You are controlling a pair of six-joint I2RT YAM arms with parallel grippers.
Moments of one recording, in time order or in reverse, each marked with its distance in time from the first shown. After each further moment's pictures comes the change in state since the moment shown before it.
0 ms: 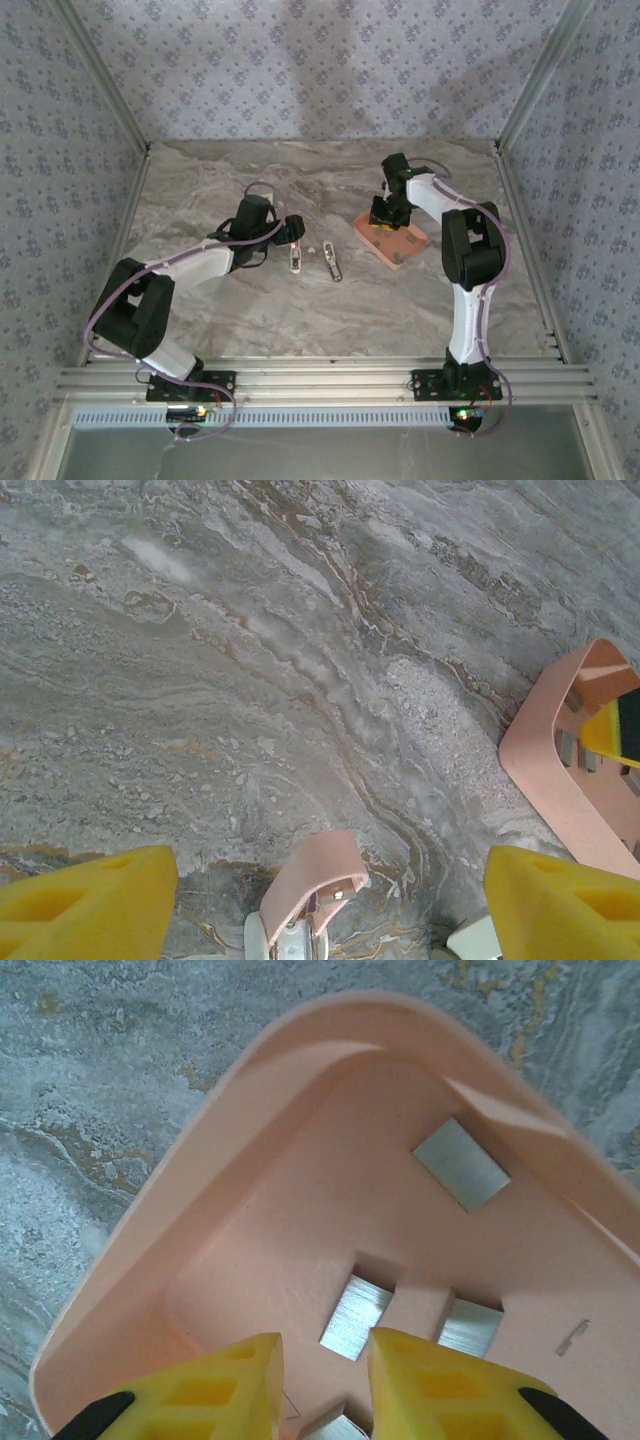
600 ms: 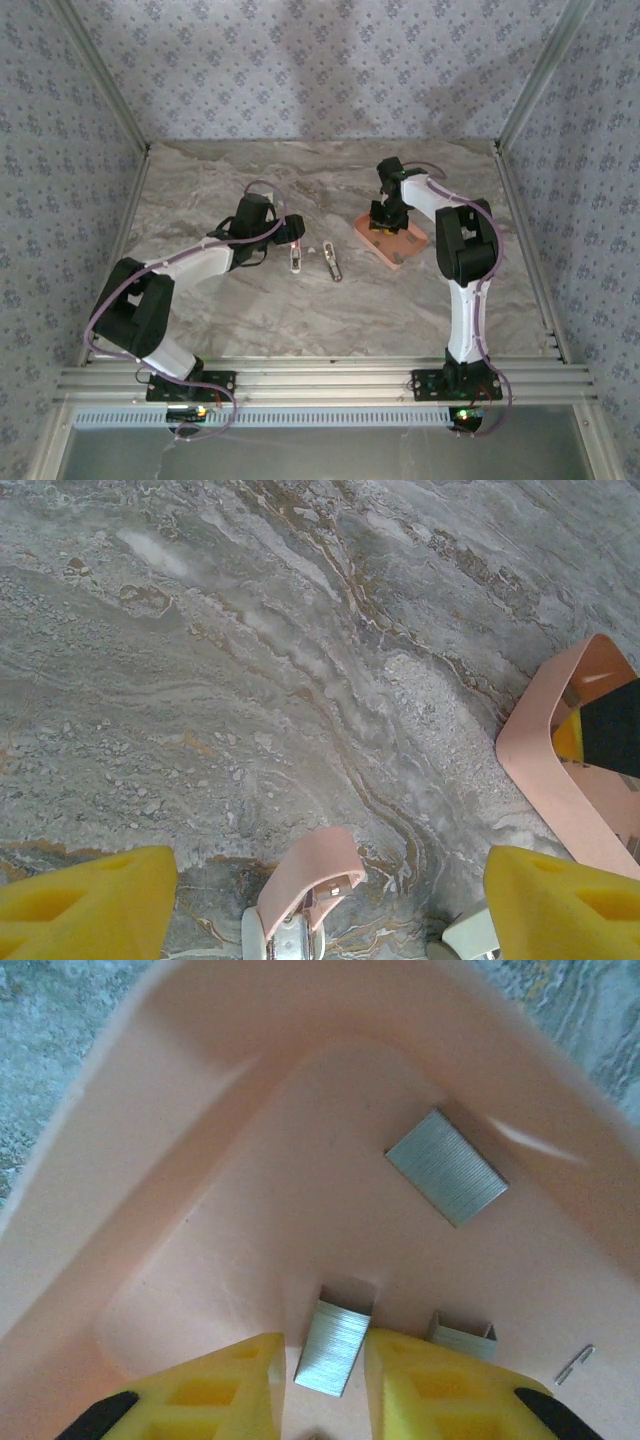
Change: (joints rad) left arm 0.006 0.005 0.013 -0.023 0.018 0.000; right arm 0.014 0.055 0.026 -0.037 0.057 0.000
